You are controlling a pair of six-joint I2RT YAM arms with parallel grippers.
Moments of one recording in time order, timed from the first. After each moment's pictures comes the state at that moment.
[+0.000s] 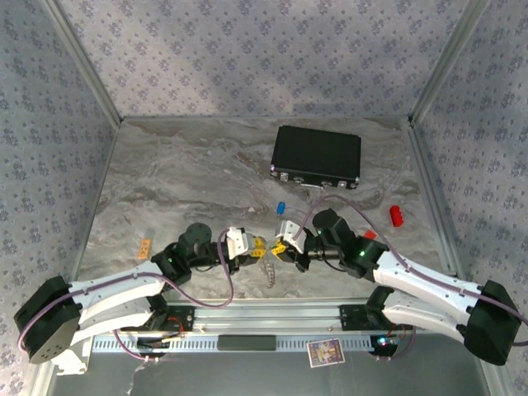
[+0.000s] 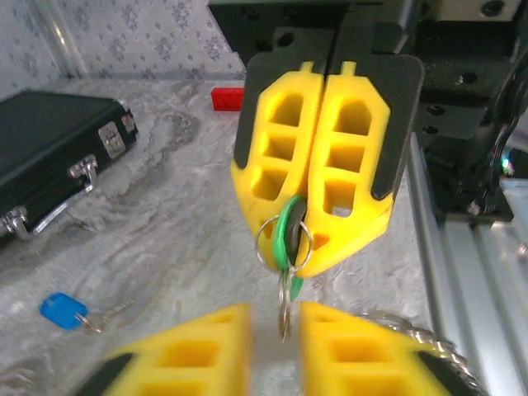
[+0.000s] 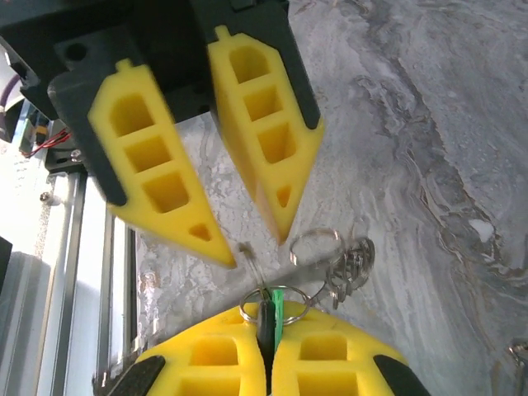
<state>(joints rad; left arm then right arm) -0.93 0.97 0.32 0.38 0.41 0.16 0.88 0.94 0.55 -0.16 -0.40 -0.24</state>
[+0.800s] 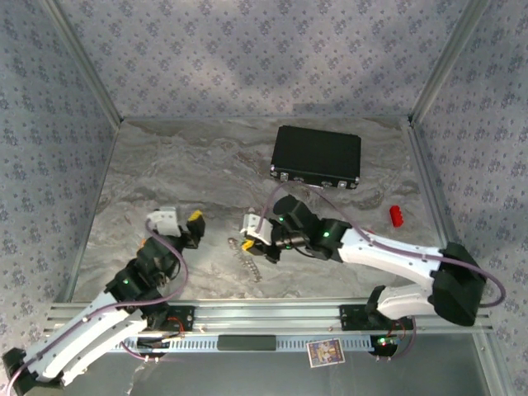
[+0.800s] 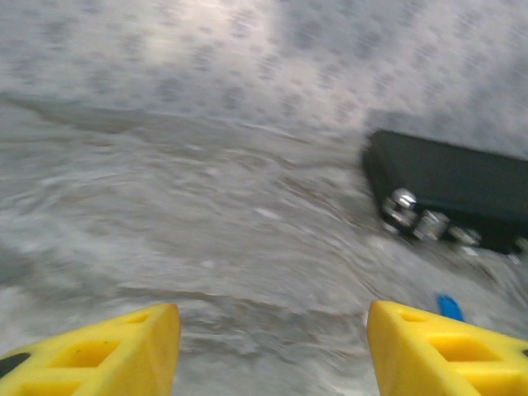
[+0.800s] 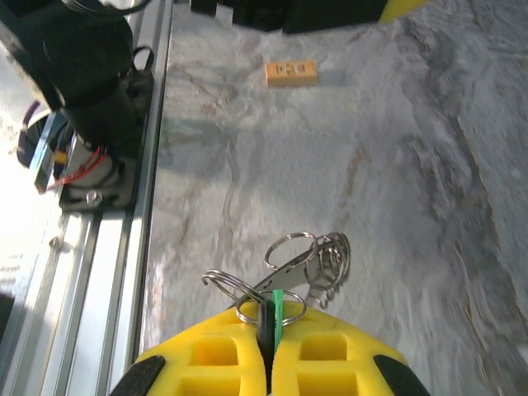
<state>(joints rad) -0.80 0.34 0.34 -0.24 -0.64 -0.40 1.02 1.33 0.87 -0.12 -0.39 -0.28</state>
